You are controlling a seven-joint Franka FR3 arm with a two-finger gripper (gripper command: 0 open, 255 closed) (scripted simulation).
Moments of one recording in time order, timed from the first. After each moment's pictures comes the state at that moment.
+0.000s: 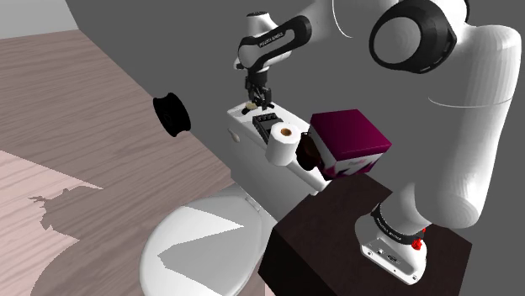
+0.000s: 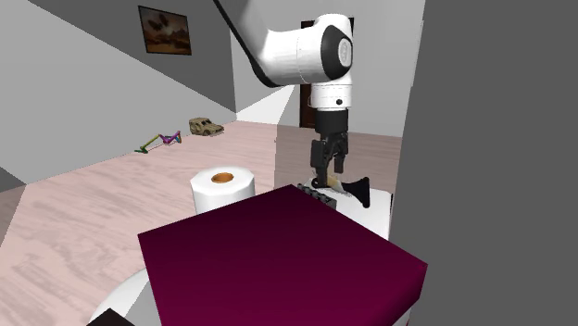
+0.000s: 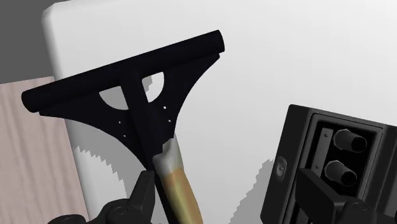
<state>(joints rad) 0.15 0.46 -0.19 -1.73 0.01 2.13 -1.48</state>
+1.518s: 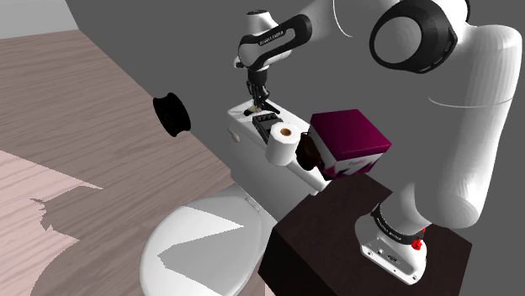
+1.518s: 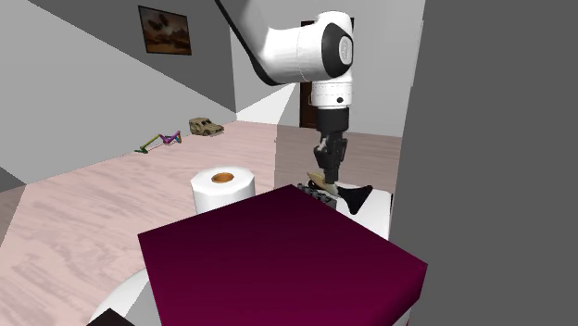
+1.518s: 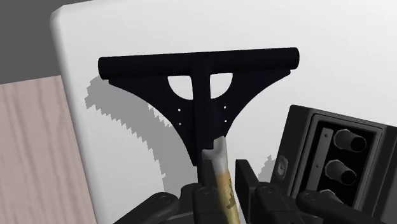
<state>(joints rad) 0.15 0.46 -0.19 -1.73 0.01 2.13 -1.48</state>
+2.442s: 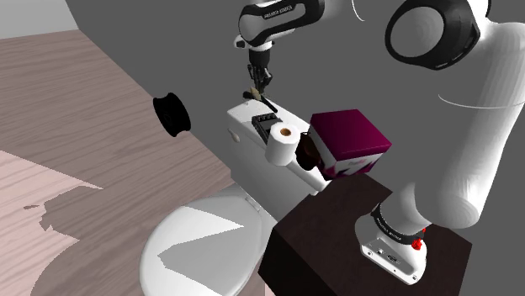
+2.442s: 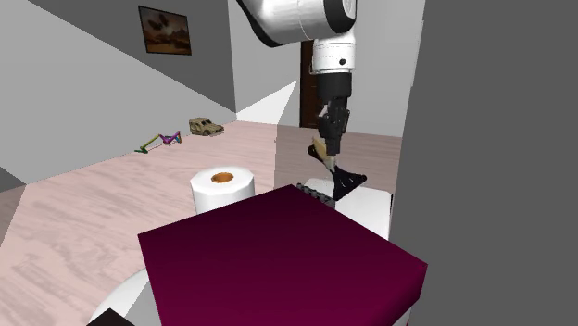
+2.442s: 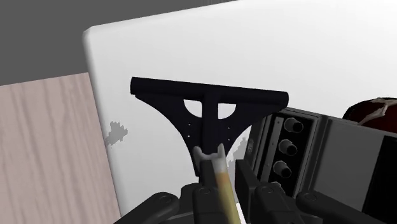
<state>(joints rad) 0.16 0.39 -0.20 -1.65 -0.01 1.97 -1.48</state>
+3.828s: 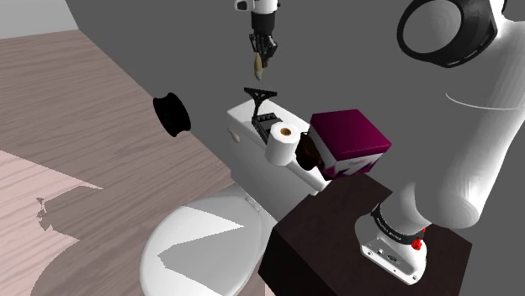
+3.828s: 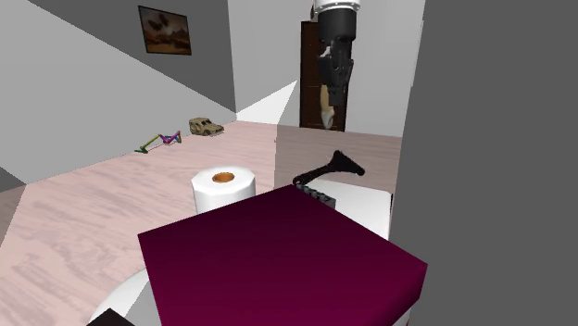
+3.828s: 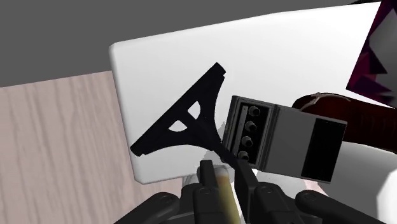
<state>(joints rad) 0.16 0.33 -0.20 -1.44 -0.02 1.71 -1.49</state>
